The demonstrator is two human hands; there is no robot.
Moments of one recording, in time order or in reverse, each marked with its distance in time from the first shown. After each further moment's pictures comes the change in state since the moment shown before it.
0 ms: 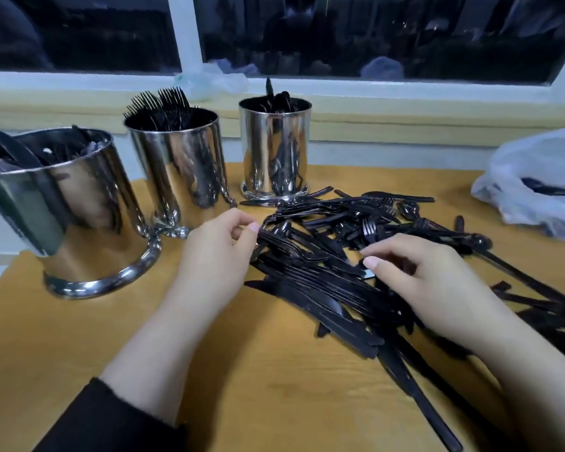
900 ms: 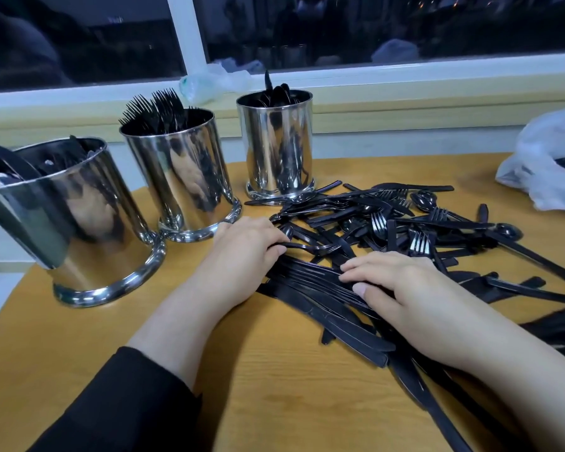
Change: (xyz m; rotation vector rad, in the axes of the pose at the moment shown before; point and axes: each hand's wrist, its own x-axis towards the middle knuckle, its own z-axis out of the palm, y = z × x) left_hand 0.031 -0.014 0.025 0.509 -0.312 0.333; right_hand 0.000 -0.002 0.019 -0.159 -0.284 -0.127
